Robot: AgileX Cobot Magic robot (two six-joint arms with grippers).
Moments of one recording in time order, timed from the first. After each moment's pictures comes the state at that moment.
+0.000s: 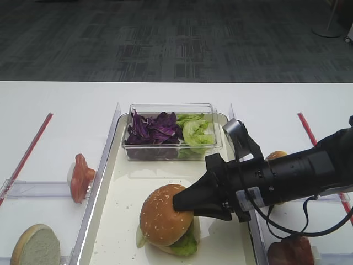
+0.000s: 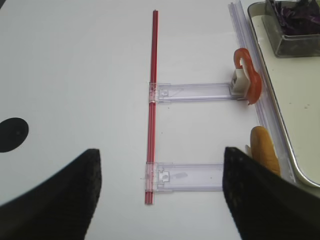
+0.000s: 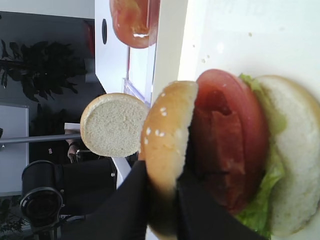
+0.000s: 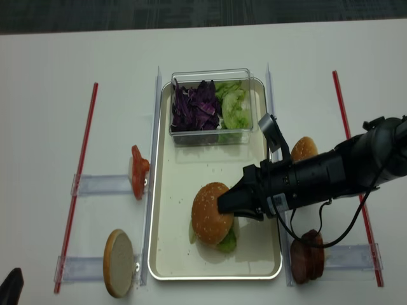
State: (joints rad) left arm 0.05 -0.02 -0.49 0.04 1.18 -0.03; right arm 0.29 1.94 -0.63 1.78 1.15 -1.37
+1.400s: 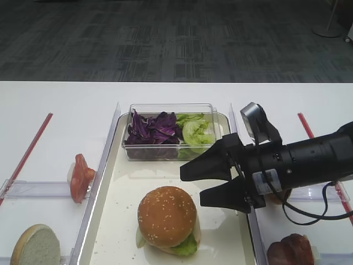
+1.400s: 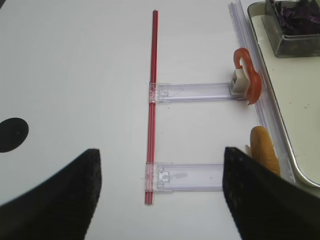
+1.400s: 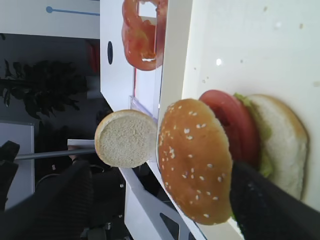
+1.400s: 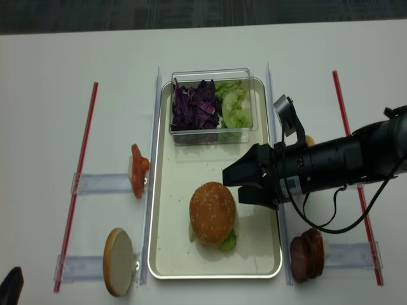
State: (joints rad) left arm 0.05 -0.02 -0.49 0.04 1.18 -0.03; right arm 0.20 1.87 -0.63 1.72 1.15 -1.29
